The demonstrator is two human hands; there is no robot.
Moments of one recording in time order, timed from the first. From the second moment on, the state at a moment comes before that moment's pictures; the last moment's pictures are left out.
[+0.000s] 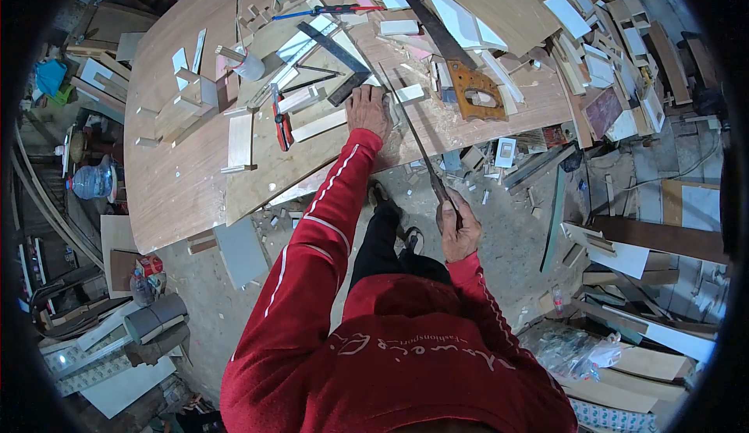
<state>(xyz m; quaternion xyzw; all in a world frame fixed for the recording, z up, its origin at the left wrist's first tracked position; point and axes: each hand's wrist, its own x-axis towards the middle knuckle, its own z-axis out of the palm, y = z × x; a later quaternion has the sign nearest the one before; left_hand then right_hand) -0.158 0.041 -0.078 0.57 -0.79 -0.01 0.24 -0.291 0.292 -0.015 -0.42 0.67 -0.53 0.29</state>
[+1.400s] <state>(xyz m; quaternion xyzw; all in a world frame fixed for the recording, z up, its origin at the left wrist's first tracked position) -0.169 0.034 -0.079 0.64 -0.75 0.01 0.18 -0.296 0.301 -0.009 -0.42 0.67 -0.54 0.30</state>
